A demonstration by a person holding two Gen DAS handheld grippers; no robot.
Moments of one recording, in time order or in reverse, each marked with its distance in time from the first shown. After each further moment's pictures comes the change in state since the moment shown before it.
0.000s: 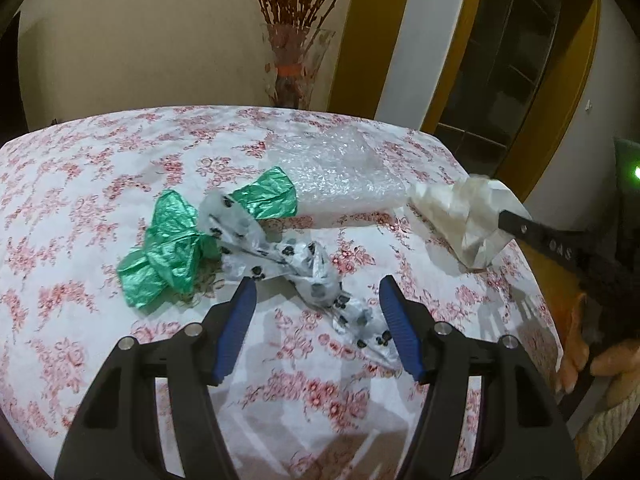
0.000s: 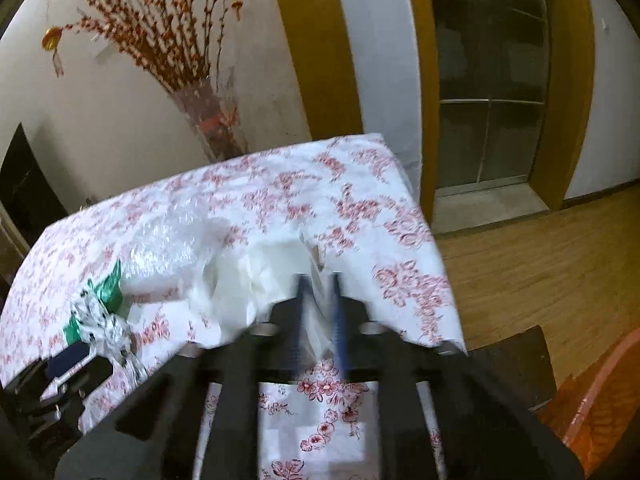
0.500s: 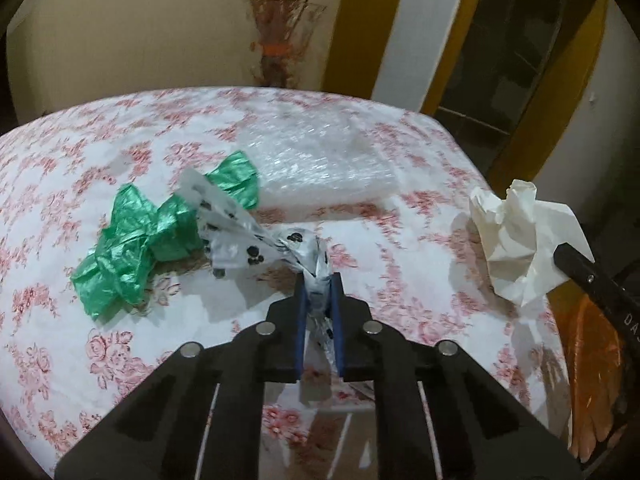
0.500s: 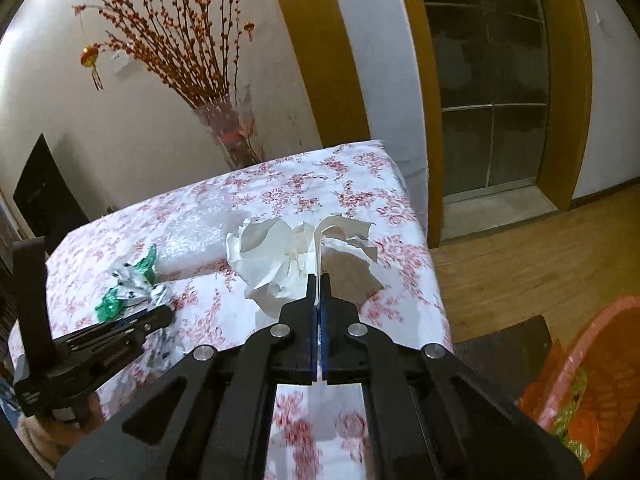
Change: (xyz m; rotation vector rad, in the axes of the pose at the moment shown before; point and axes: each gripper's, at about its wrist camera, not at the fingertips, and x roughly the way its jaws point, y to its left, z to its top) left arm 0.021 -0.018 0.001 0.012 0.048 -0.023; right arm -0.058 -0.017 -0.025 0.041 -0.063 0.052
